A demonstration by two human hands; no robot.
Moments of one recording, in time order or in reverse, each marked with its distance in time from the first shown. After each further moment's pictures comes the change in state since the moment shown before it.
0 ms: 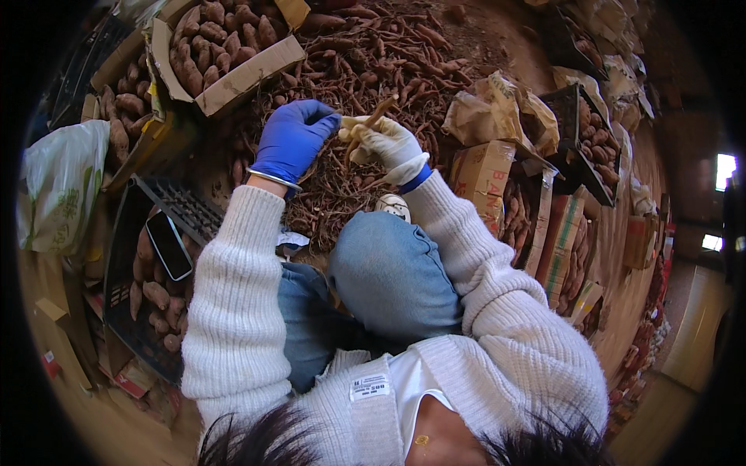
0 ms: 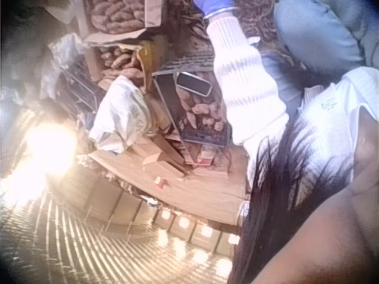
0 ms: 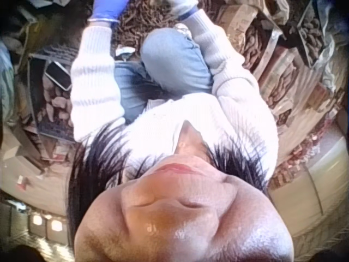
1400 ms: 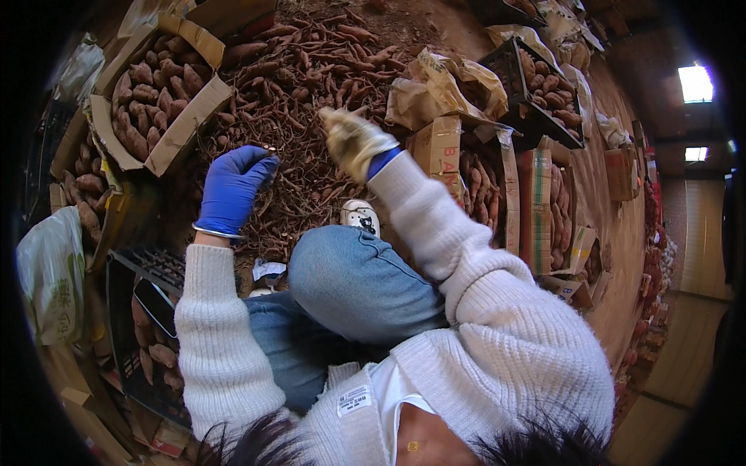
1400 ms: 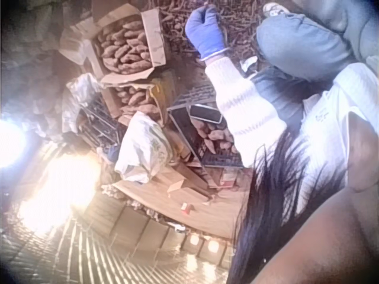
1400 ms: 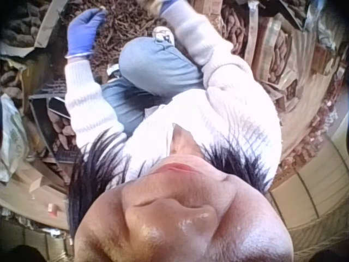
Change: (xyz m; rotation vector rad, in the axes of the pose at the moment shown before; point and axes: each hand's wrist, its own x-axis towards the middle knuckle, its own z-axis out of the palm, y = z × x) left_hand -0.006 0.007 0.008 -0.195 -0.200 -0.092; right_hand -0.003 -0.030 -0.053 0.806 0.244 0.166
